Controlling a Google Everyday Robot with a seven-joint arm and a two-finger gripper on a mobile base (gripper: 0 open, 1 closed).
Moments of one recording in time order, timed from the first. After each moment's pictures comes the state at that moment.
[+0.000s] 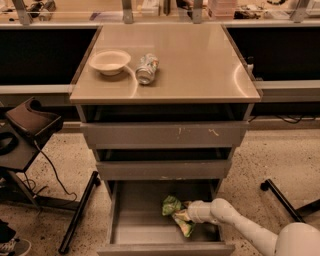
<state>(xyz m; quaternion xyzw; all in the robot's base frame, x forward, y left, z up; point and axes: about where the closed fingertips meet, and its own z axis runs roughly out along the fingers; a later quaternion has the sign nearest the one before) 0.586 -0.107 0.178 -0.44 0.80 0.22 0.35</state>
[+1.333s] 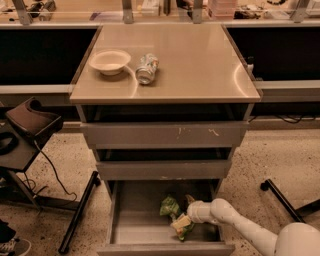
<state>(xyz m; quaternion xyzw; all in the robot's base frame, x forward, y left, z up) 0.586 -0.107 0.178 -0.44 0.80 0.22 0.35</state>
